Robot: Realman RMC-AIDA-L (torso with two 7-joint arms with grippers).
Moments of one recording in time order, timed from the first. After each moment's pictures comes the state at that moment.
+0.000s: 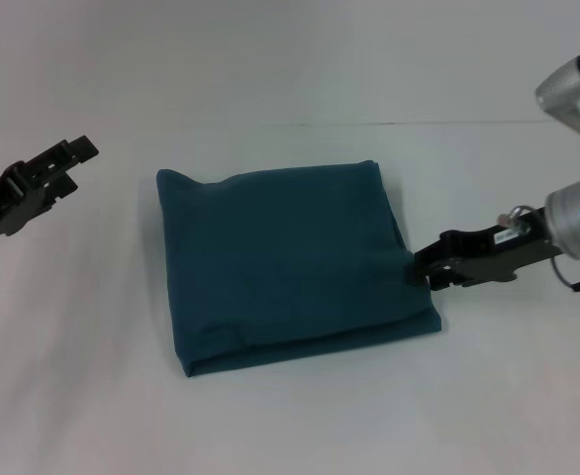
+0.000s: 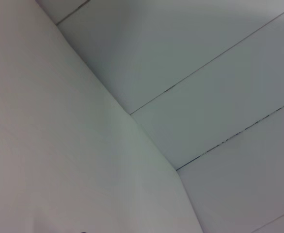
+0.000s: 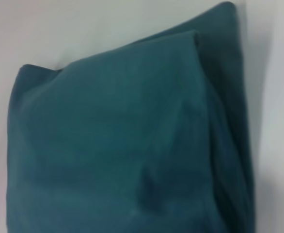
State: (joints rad) left arm -0.44 -2.13 0.43 0.74 1.83 1.31 -2.15; right arm 0.84 2.00 -0.91 -0.58 -2.41 -1.27 2.71
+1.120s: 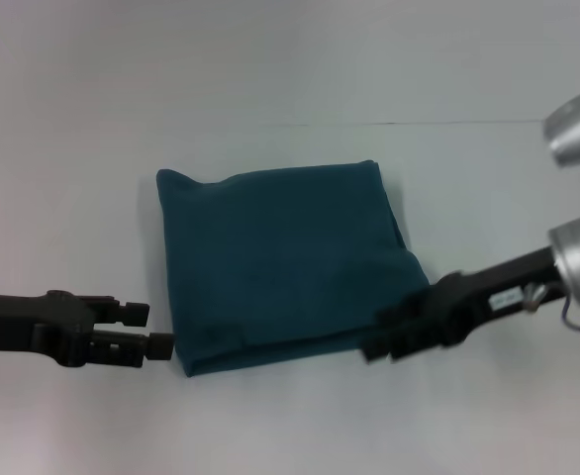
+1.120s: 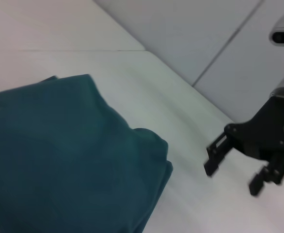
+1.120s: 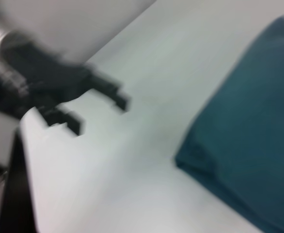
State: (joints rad) left arm -0.50 -2.04 0.60 0.91 2.22 1.83 -1.86; right arm 0.74 2.05 -0.89 -0.71 -2.23 -1.63 1.97
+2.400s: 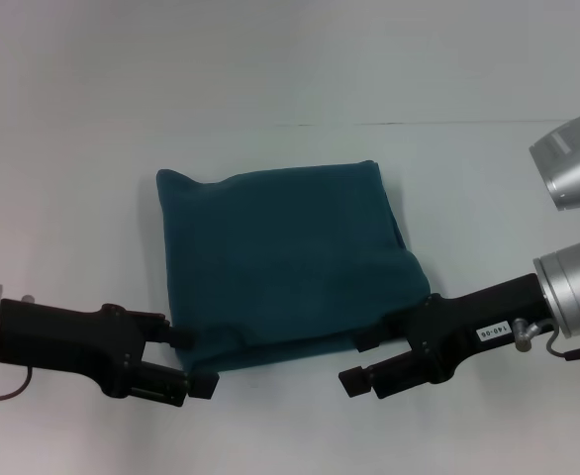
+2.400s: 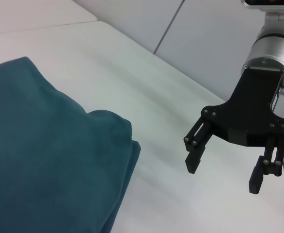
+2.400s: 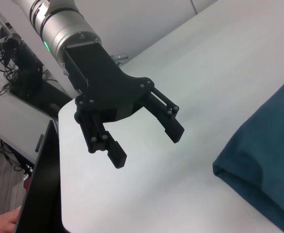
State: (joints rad) left arm -0.53 -2.06 0.72 0.87 2.23 1.81 -1.75; right arm 0.70 2.08 -0.89 -0.71 -2.19 -1.66 1.82
